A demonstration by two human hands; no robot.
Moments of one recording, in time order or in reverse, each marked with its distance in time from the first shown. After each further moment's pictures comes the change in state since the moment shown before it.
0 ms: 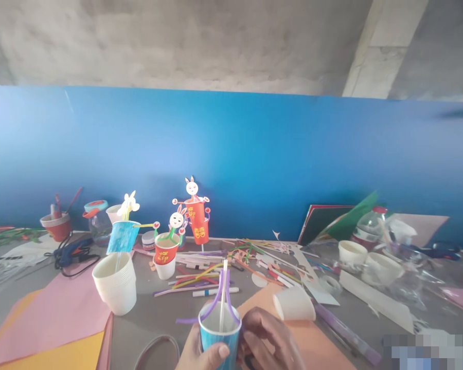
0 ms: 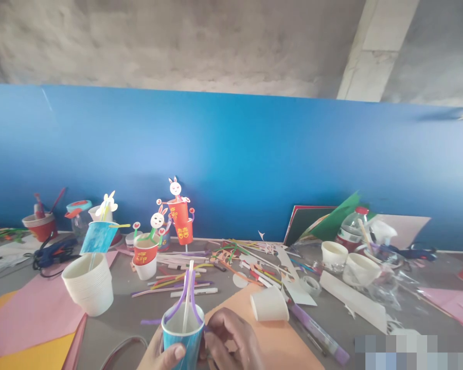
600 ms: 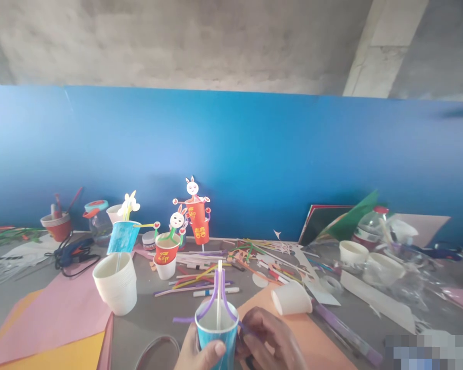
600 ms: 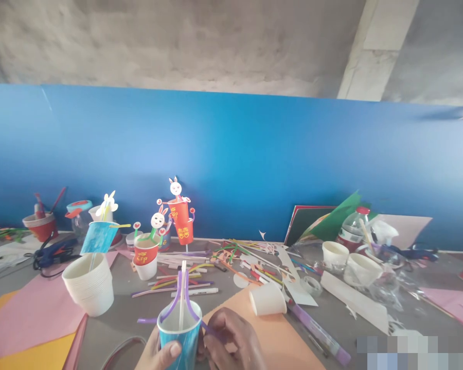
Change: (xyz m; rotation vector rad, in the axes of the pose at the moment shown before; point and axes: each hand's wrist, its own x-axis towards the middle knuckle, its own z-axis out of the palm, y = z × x) left_hand 0.006 -0.011 -0.007 -0.060 -0.019 0.086; right_hand 0.002 0.006 0.006 0.037 0.043 0.079
